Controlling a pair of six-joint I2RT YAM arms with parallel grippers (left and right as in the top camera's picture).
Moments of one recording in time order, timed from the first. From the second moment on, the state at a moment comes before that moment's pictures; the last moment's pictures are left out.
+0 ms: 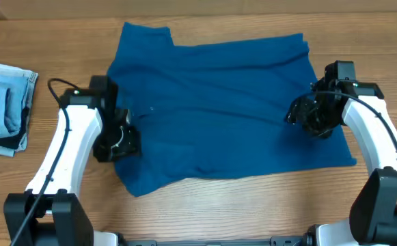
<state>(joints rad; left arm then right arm) -0.03 1.60 1.17 -1.28 0.17 -0.16 -0.08 1.66 1.21 -0.99 -0.27 0.31</state>
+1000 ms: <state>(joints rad) -0.04 1.60 0.92 -0.68 0.26 -0.21 -0.08 1.66 1.18 -0.98 -0.28 0.31</state>
